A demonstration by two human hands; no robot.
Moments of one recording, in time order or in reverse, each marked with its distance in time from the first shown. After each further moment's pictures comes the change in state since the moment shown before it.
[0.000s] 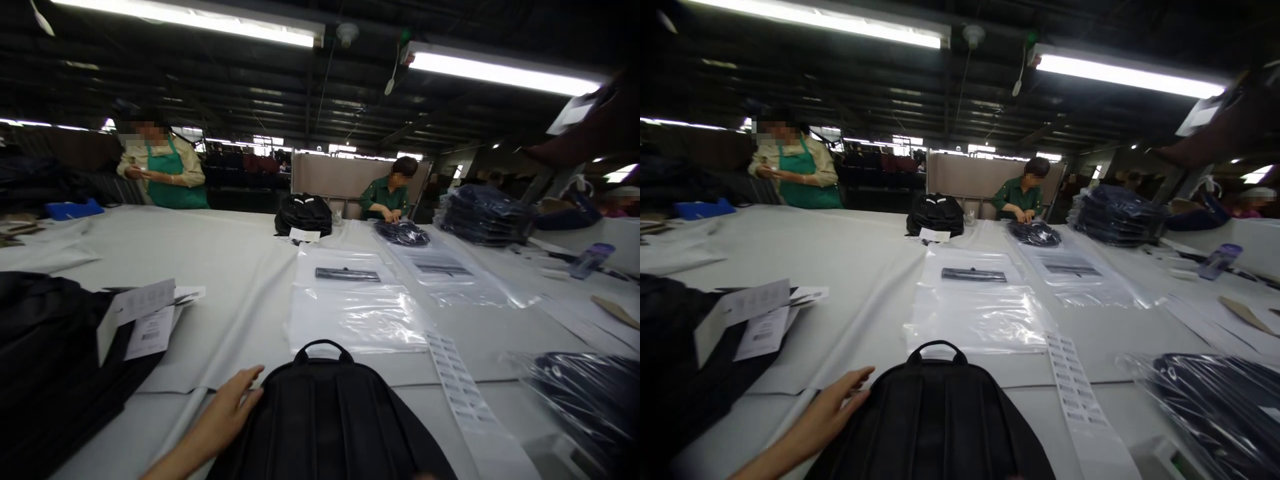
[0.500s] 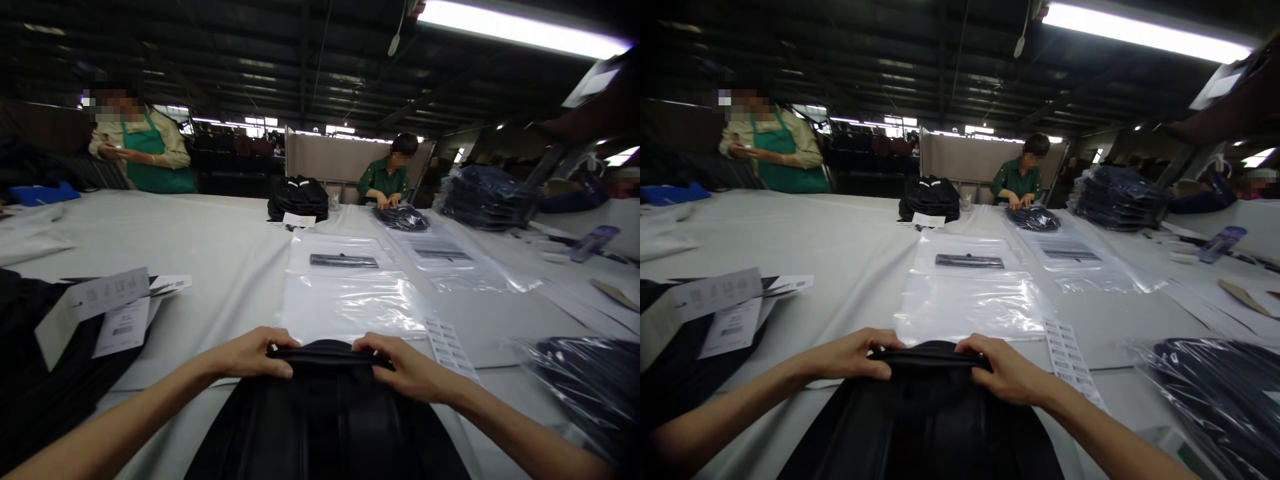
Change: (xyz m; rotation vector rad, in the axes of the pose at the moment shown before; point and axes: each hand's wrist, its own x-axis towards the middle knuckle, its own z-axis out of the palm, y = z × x) left_hand 0.092 0.073 -0.031 -0.248 -0.632 0.273; right_hand 0.125 -0.068 -0.056 0.205 -0.562 -0.152
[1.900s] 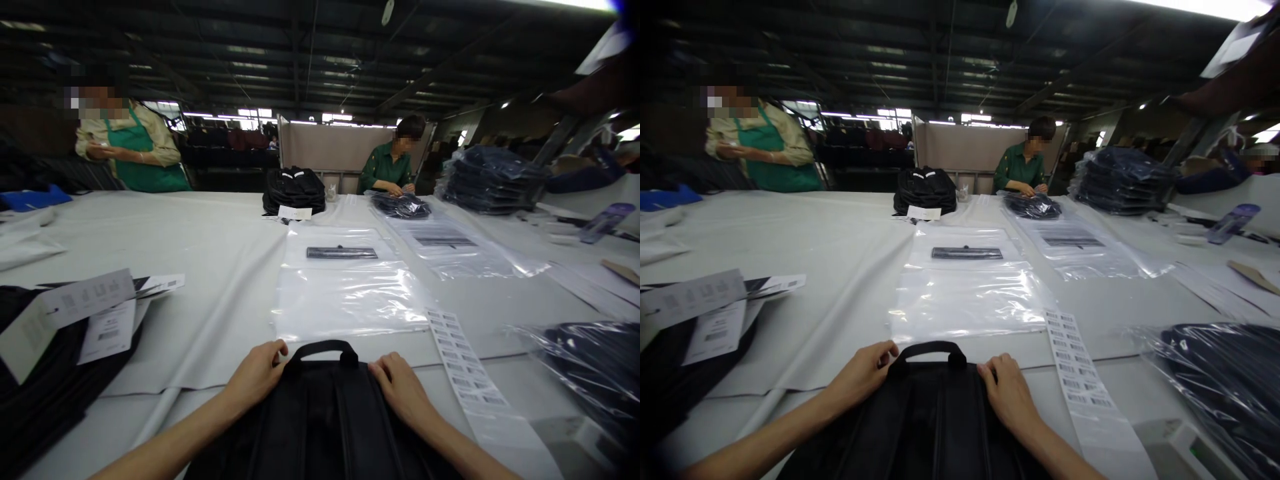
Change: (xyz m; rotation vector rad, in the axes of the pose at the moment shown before) left_hand 0.022 -0.049 0.069 0.262 0.411 -0.427; right_hand -0.017 0.095 0.088 -0.220 0.491 0.468
